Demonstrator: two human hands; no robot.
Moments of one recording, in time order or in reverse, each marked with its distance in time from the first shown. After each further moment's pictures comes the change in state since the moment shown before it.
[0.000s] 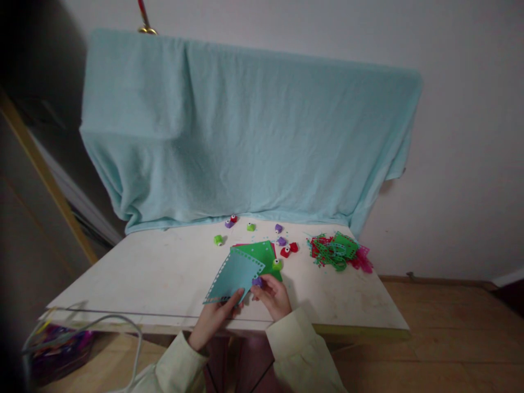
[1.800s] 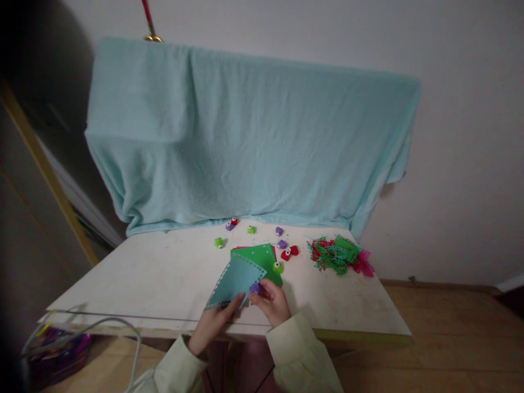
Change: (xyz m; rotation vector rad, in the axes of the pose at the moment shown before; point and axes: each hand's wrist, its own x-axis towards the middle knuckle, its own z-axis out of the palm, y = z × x) left_hand -0.001 0.009 0.000 0.087 0.057 0.022; right_hand -0.002 0.001 0.006 -0.015 0.034 0.045
